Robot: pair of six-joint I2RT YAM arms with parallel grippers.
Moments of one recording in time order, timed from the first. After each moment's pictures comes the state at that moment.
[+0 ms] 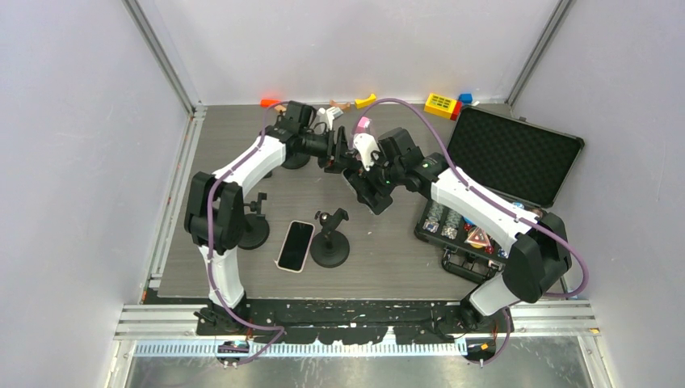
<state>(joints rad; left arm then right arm) -0.39 1.92 1.57 -0.43 0.97 -0.54 0.64 1.51 1.27 -0.55 -0.19 -0.27</state>
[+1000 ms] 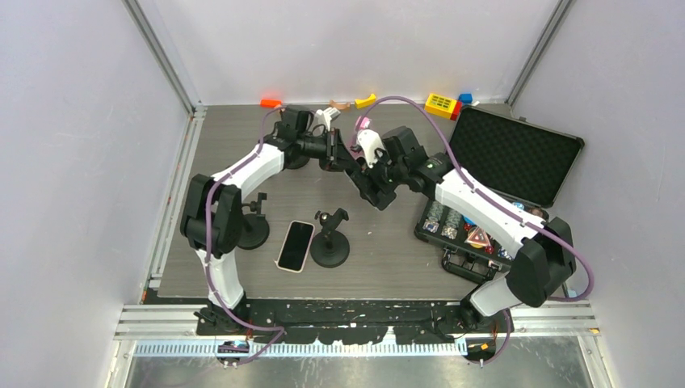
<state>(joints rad) -0.39 1.89 1.45 -0.20 1.00 -0.68 0.64 1.49 1.27 -0.55 -0.14 -0.26</state>
